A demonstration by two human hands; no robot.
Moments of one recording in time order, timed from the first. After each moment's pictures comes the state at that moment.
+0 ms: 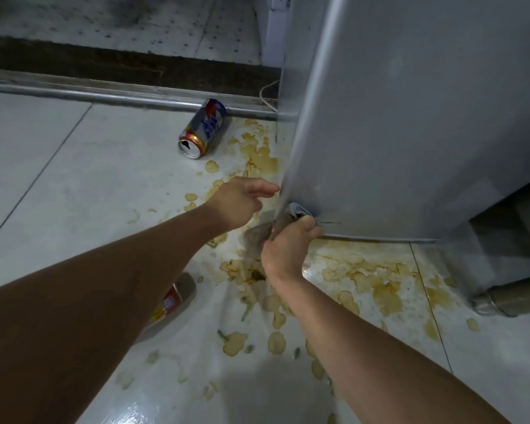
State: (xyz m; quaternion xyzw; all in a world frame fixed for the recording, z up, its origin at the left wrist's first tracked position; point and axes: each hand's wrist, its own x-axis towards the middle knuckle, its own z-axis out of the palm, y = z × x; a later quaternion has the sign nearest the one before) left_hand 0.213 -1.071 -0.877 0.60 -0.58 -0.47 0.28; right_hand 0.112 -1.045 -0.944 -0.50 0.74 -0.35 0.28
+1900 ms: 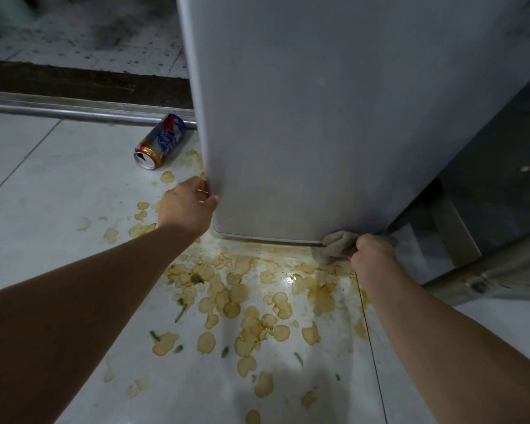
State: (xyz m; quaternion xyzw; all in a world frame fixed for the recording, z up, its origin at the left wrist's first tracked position) left_hand 0.141 -1.063 -0.865 0.79 -0.50 -0.20 0.29; right_hand -0.166 -1.095 -0.958 -0.51 0.80 -0.16 0.28
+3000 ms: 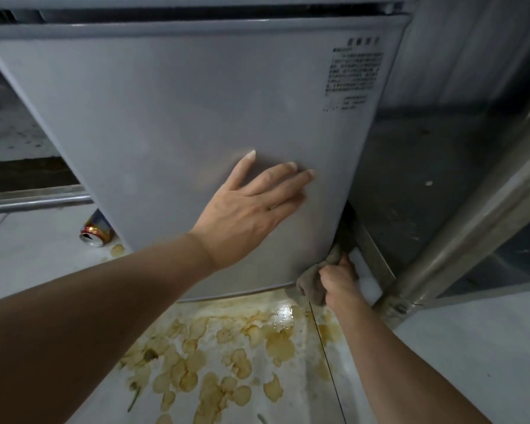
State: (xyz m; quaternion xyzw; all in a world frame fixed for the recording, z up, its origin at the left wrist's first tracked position) left_hand -0.005 -1.094 -0.756 0.32 -0.85 0.40 0.10; right_hand -0.186 -1.114 -0.930 -0.19 0.70 -0.48 0.50
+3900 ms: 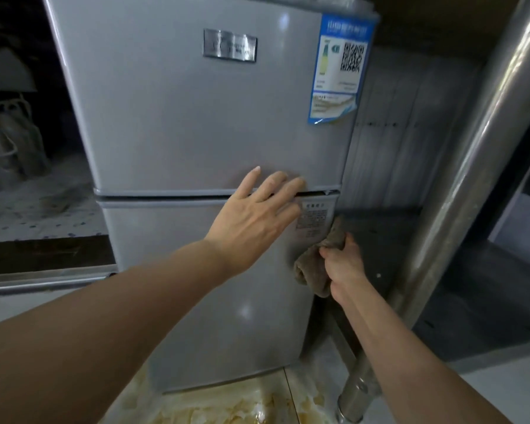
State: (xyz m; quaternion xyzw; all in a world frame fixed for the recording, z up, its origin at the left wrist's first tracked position) left_hand -0.019 -1.089 -0.608 0.31 -0.81 0.45 0.19; right_hand -0.196 -1.105 -0.681 -0.32 0.62 -0.59 0.41
